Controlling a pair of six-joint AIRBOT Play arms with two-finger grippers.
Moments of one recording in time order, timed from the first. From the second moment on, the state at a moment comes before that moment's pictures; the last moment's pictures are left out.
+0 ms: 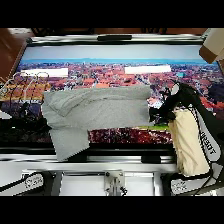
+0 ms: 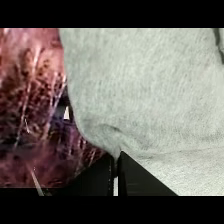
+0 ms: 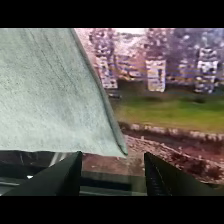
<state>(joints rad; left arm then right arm) 0.45 -1.27 0.71 1.06 -1.06 -1.21 0.01 -1.62 1.20 -1.32 1.39 1.63</state>
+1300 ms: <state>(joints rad) 0.40 -0.72 1.59 1.00 -0.76 -1.31 0.08 -0.93 1.68 -1.35 0.88 1.54</state>
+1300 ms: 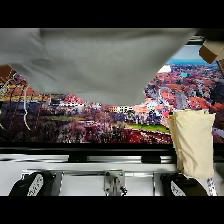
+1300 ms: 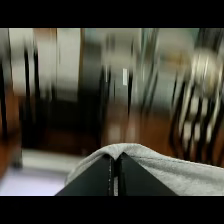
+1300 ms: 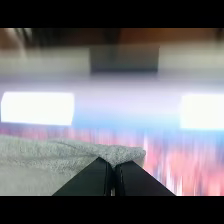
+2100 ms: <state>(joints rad) 0.39 -0.65 1.58 1.18 -1.18 -1.35 0.08 -0.81 1.68 -1.52 1.27 1.58</state>
